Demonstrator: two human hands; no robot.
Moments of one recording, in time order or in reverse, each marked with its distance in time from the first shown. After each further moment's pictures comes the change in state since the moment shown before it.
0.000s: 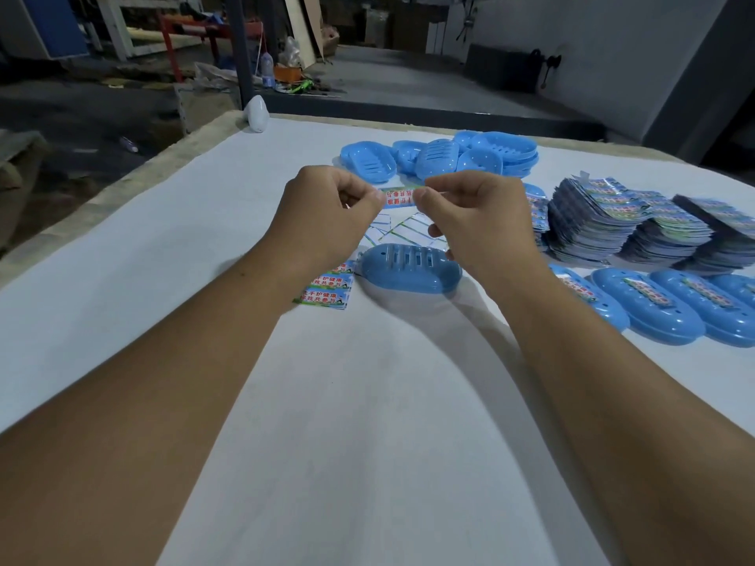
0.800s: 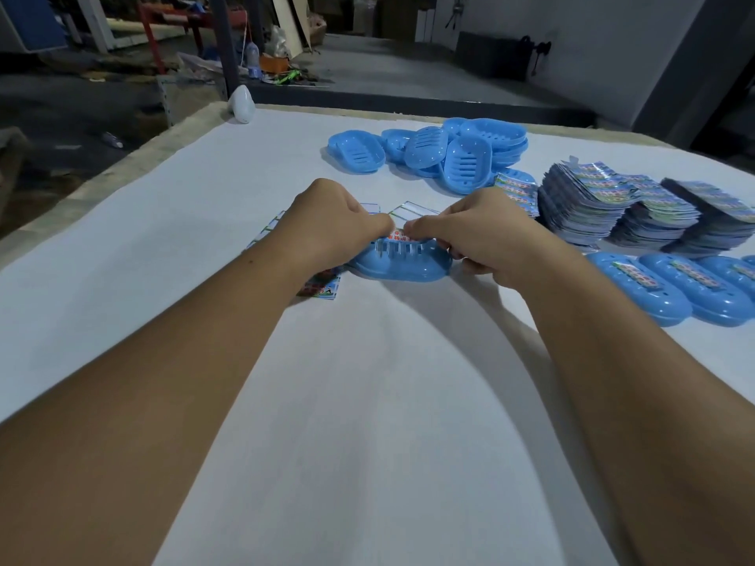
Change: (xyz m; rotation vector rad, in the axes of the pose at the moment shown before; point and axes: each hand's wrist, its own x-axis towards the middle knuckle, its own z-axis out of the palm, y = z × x) left_hand 0.000 0.004 0.014 0.167 -0.230 -0.223; right_hand 0.007 0.006 -0.021 -0.333 -0.264 0.334
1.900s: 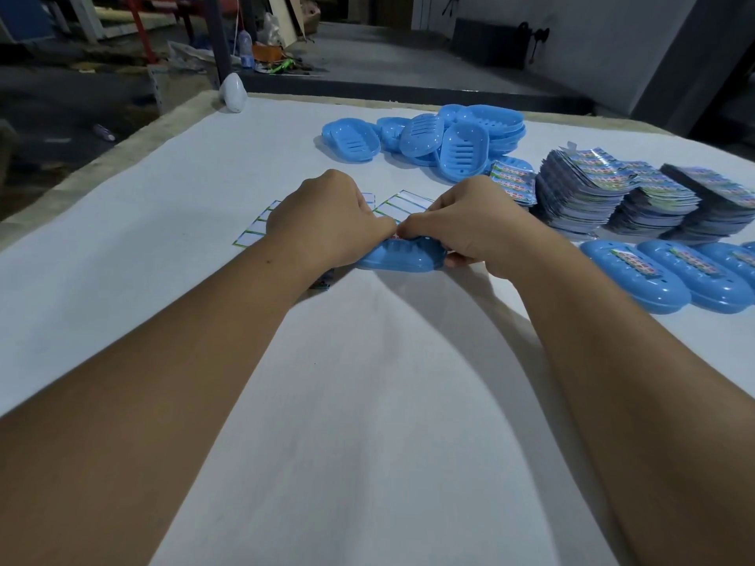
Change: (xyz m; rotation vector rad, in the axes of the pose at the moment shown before) left_hand -0.003 0.007 0.009 0.276 0.054 0.039; right_hand 0.006 -0.001 0.008 -0.083 0.029 -0.023
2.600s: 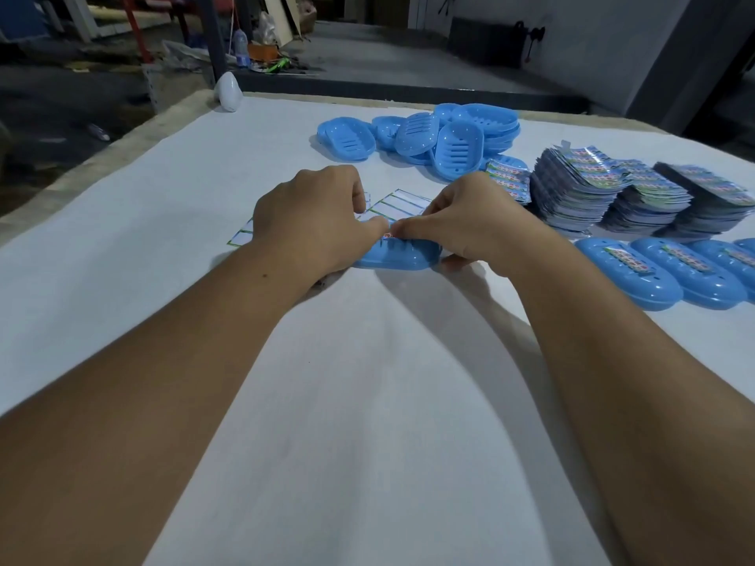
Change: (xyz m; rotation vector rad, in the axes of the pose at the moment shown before) left_hand -0.004 -0.004 0.001 0.203 0.154 0.127; right_hand -0.006 0.000 -0.007 -0.116 0.028 -0.052
